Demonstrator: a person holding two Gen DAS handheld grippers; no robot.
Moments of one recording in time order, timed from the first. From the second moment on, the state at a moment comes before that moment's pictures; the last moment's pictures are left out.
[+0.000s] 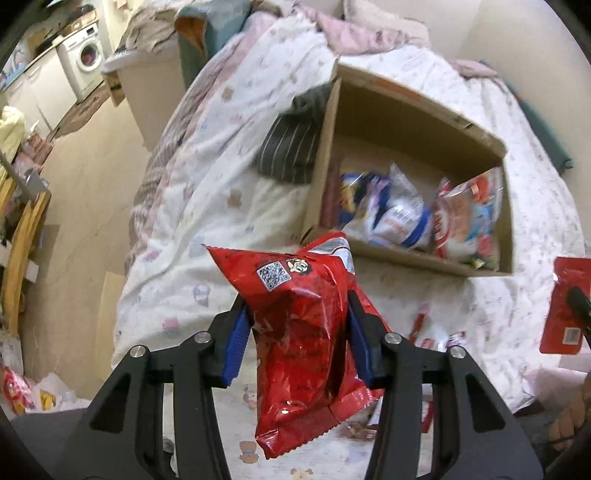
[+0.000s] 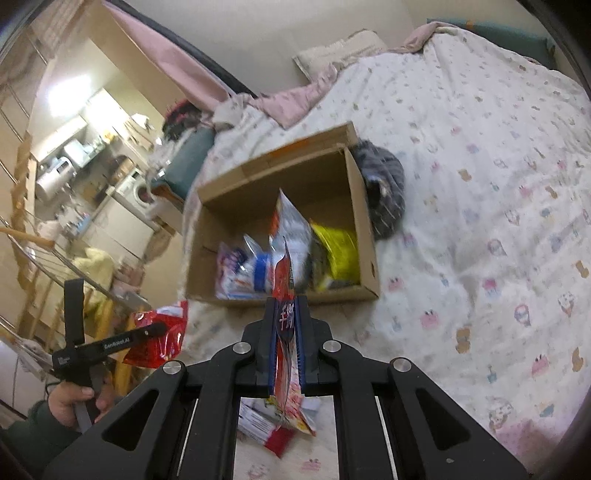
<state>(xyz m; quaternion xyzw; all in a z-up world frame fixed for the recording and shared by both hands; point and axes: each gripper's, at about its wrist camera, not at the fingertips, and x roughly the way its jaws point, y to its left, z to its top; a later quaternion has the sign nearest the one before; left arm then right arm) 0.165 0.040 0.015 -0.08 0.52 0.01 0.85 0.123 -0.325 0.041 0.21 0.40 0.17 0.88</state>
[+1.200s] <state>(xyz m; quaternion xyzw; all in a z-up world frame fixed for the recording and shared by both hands) 0.276 -0.025 0.028 -0.01 0.47 -0.07 0.88 0.247 -0.303 0.043 0.17 0.40 0.12 0.89</state>
